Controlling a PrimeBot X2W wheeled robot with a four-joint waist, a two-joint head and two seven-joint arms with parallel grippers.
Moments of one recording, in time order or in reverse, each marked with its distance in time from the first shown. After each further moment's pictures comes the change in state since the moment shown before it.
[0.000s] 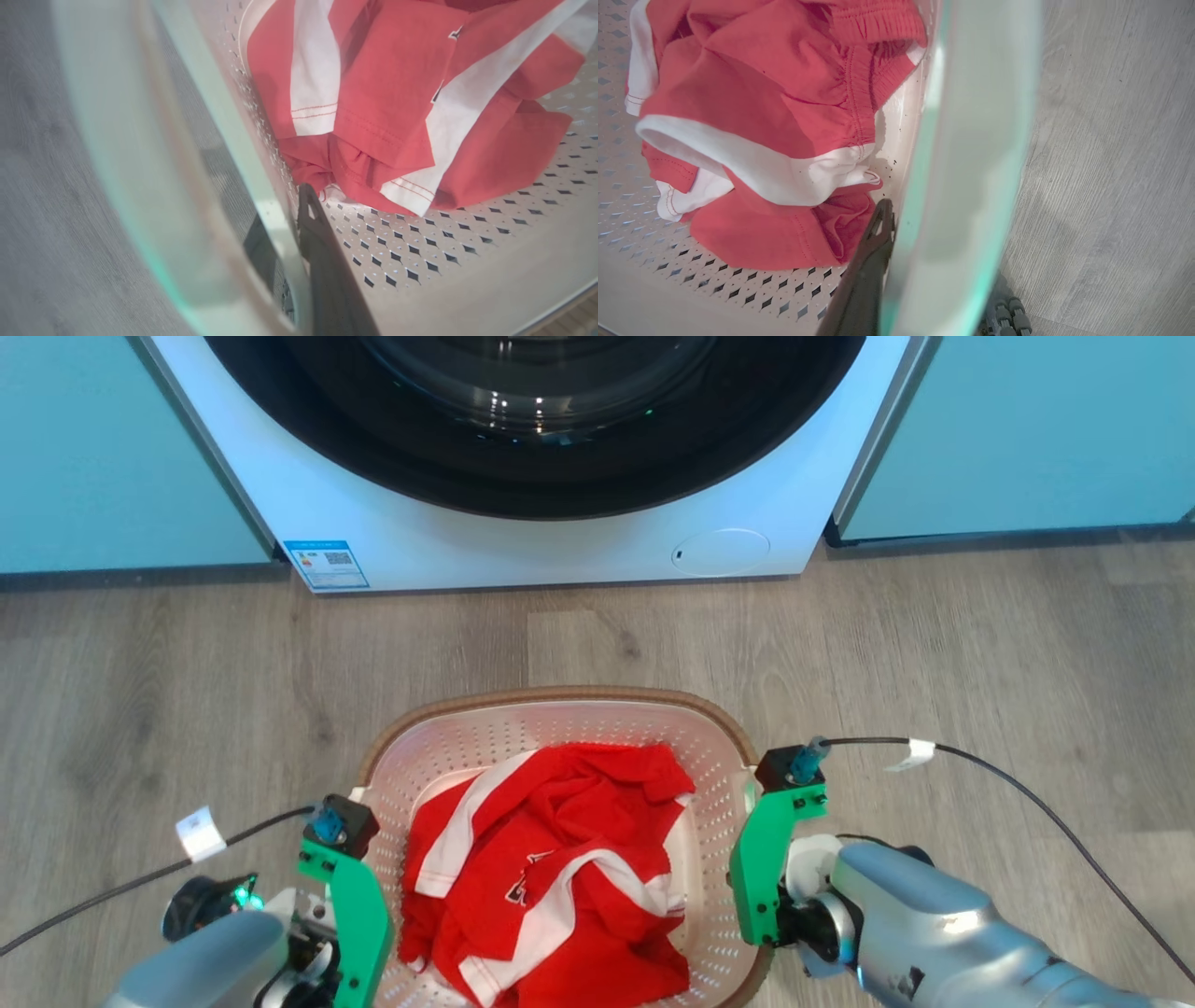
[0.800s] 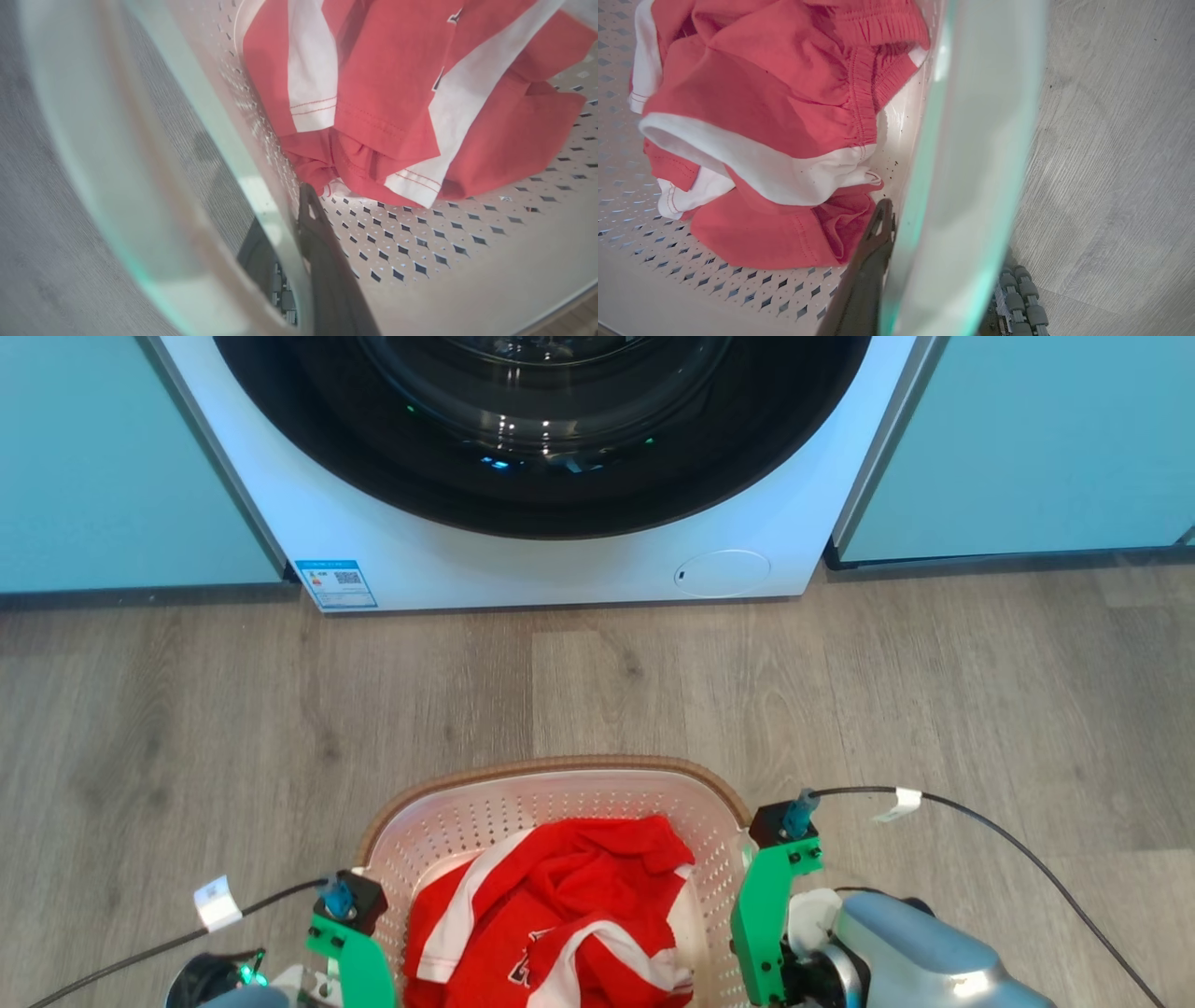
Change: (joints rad) left arm 0.122 0.065 -0.001 -0.144 0.017 0.065 0.071; right arm 0.132 -0.023 -0.131 -0.116 -0.167 0.000 0.132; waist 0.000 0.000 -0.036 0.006
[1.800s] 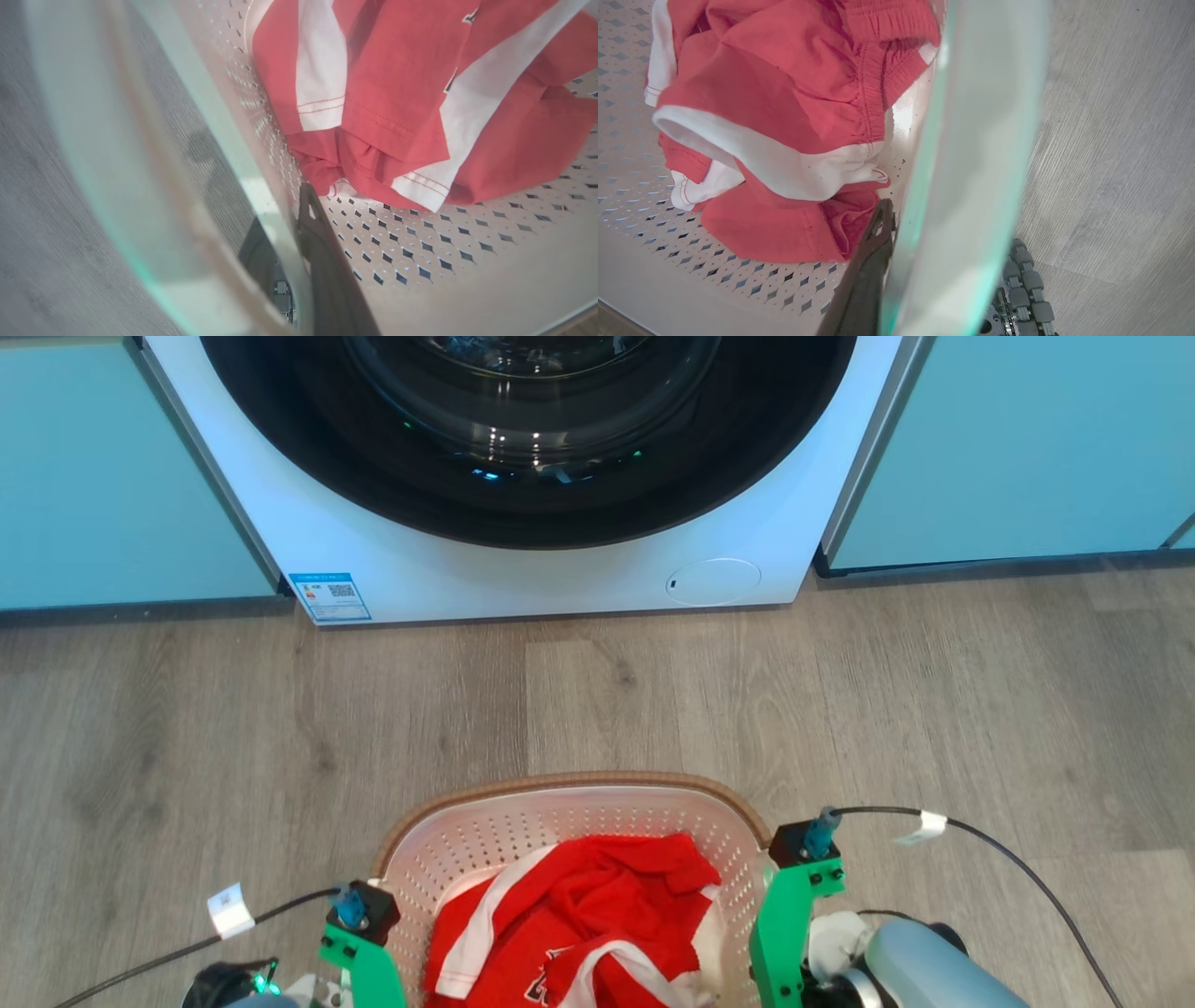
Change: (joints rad) left arm 0.013 -0.032 -0.002 0.036 0.001 -0.020 -0.003; right arm 0.251 -0.003 -0.417 -0.311 -0.398 -0.009 0.269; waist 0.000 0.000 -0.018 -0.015
